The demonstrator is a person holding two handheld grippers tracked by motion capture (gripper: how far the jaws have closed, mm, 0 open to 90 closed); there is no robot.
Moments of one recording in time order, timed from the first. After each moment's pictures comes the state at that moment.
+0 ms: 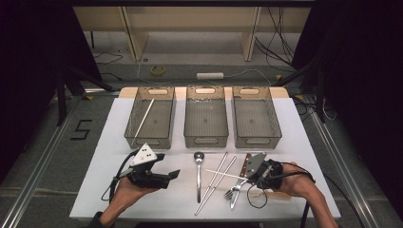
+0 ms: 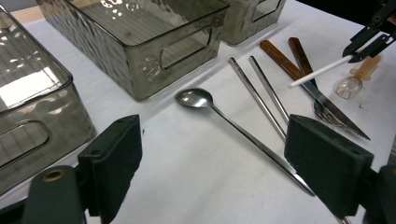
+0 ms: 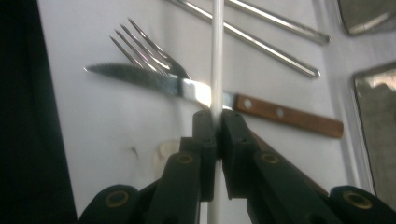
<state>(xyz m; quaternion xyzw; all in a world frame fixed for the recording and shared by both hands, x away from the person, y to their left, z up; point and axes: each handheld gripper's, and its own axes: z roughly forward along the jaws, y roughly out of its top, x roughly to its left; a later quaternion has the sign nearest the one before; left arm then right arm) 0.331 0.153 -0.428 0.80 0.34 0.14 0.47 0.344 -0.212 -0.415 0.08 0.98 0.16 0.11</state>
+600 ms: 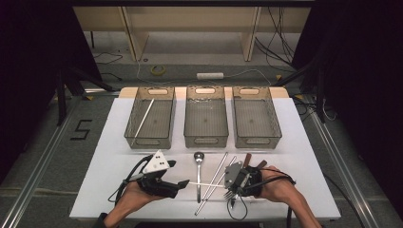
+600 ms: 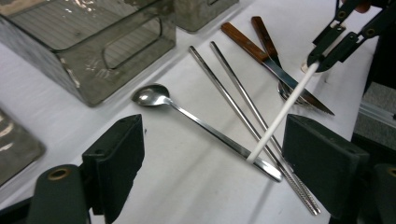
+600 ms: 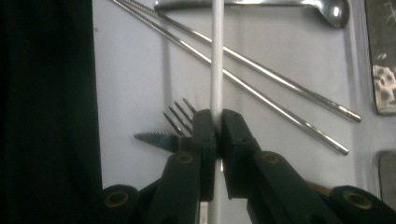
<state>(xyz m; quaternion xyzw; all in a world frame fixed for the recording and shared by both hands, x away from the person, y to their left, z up) 0.318 0.125 -0.428 0.84 0.28 0.12 0.45 0.324 -0.156 -0.411 0.03 0.98 0.16 0.10</state>
